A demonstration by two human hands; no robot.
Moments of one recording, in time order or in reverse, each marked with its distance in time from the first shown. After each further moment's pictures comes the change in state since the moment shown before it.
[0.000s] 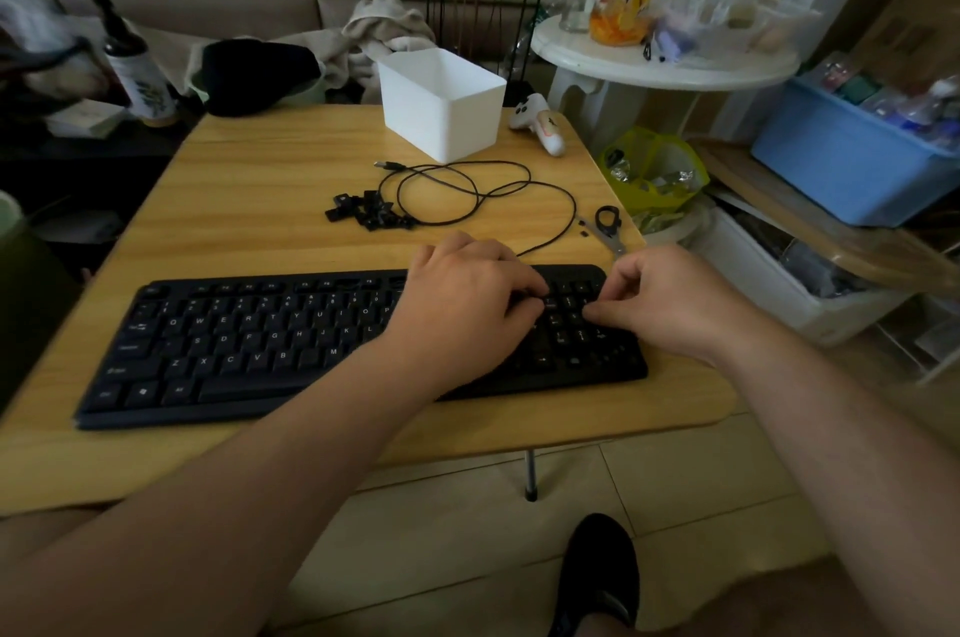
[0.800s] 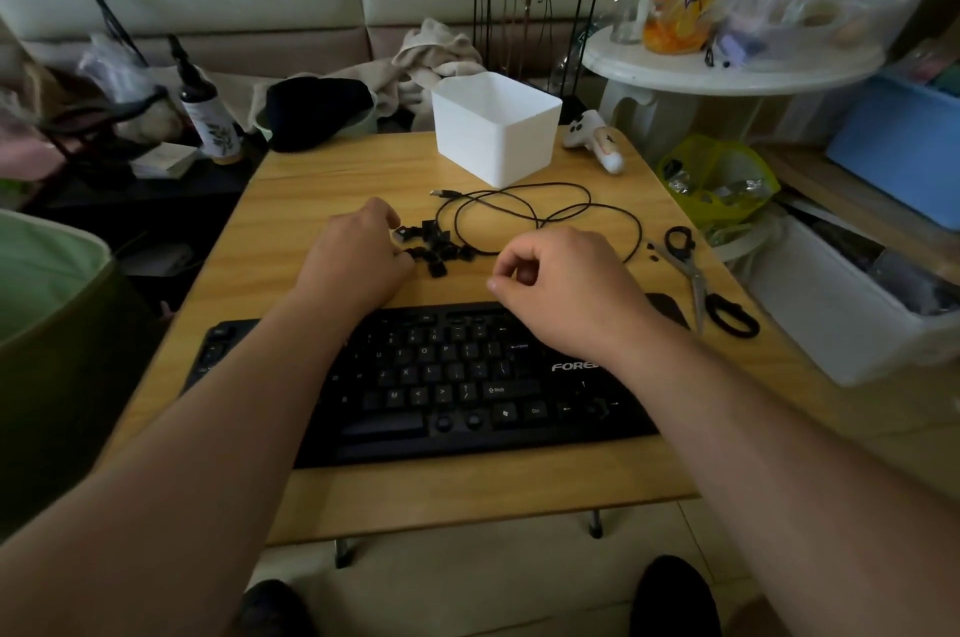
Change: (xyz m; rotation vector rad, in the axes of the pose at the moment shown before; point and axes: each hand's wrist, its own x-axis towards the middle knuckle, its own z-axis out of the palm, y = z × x) left_hand 0.030 -0.146 -0.048 -0.020 -0.032 -0.553; right_hand 0.036 -0.114 0.064 0.079 0.116 -0.378
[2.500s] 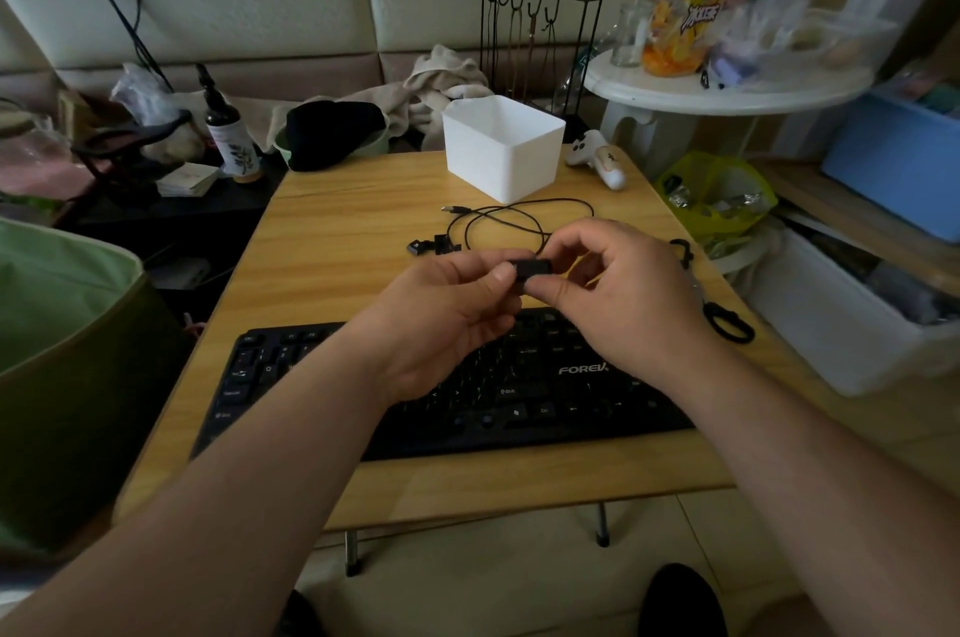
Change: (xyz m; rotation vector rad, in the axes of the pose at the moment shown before) left_hand -0.078 0.052 -0.007 -1.401 -0.525 -0.094; right_hand -0.032 -0.001 -0.027 0.156 0.283 -0.112
